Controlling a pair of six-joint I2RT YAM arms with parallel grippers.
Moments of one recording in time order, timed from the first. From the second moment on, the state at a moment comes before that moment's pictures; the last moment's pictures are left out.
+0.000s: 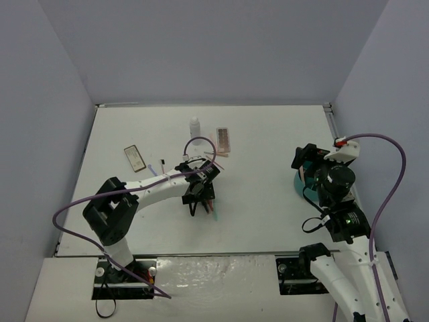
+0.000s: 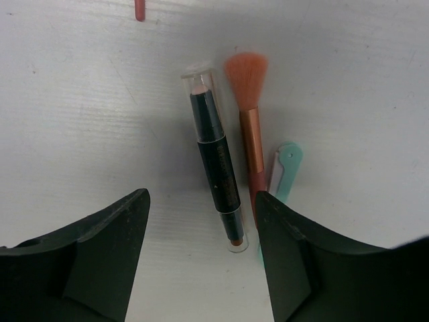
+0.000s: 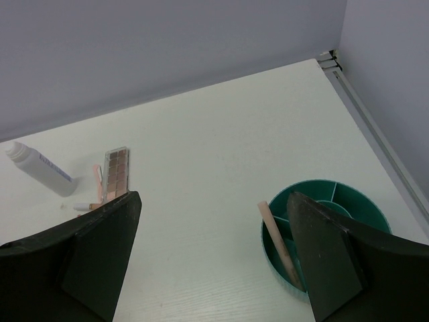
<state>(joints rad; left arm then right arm) -0.83 1.72 1.14 -0.68 -0.27 -0.96 0.22 0.61 0.75 -0.25 0.32 0.26</state>
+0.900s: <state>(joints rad) -0.84 1.74 1.08 -0.63 -0.30 -1.02 0.23 0.59 0.72 -0.26 0.30 0.27</state>
